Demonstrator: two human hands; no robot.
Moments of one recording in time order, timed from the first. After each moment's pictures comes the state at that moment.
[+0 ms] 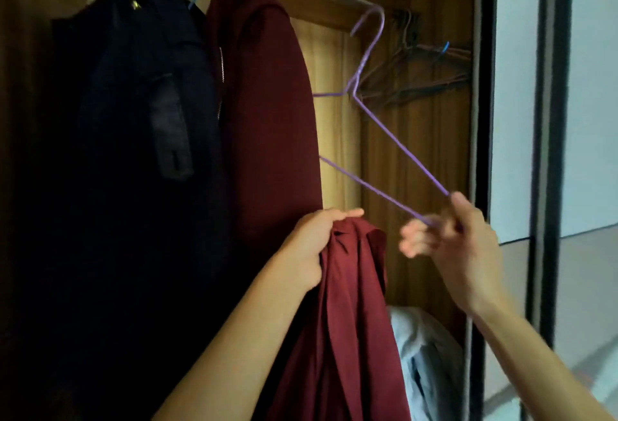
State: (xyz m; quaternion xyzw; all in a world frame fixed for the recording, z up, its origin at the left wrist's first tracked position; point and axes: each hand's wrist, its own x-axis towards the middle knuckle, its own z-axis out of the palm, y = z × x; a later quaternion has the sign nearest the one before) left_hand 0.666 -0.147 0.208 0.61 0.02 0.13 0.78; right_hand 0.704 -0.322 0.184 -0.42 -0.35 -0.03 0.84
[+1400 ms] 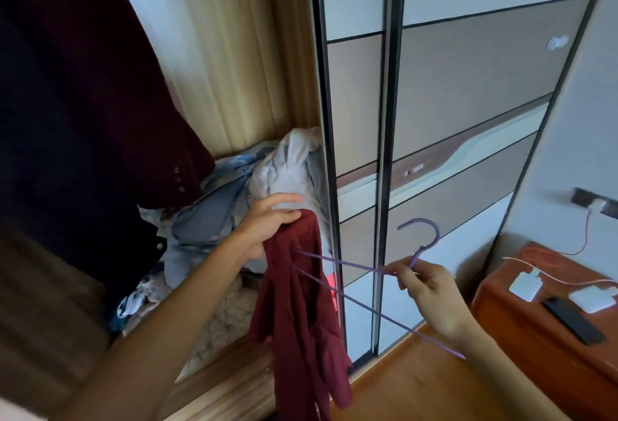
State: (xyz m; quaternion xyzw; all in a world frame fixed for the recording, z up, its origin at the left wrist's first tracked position) left_hand 0.629 -0.327 -0.041 0.74 0.16 0.06 0.66; right_hand 0.634 -0.608 -0.129 -0.79 -0.16 0.03 0.59
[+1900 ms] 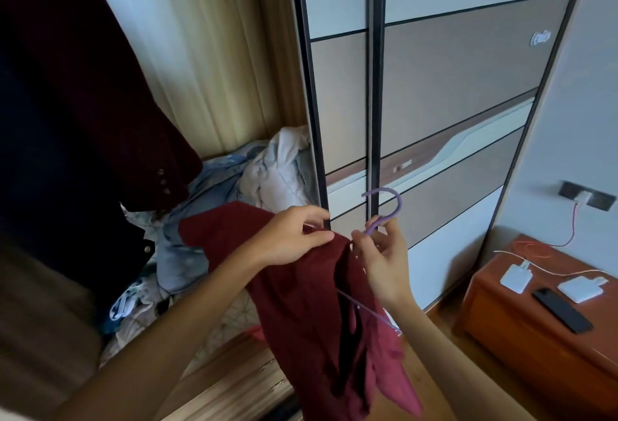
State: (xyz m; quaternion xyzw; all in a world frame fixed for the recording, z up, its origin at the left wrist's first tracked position) left_hand 0.610 -0.380 -0.034 0.92 -0.03 0.00 0.39; right_hand 0.633 -0.550 -0.106 -0.61 -0.11 -0.02 0.79
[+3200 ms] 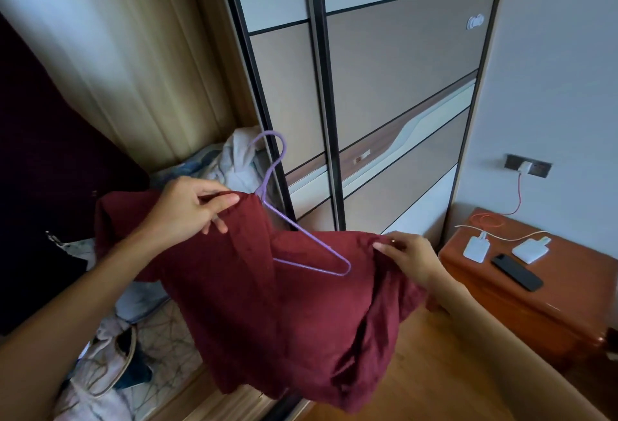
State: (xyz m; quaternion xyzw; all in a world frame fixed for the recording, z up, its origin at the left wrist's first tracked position) left_hand 0.638 -0.306 -0.001 0.91 -0.04 0.15 0.38; right_hand 0.719 -0.662 -0.183 -0.88 -0.12 -0.02 0.47
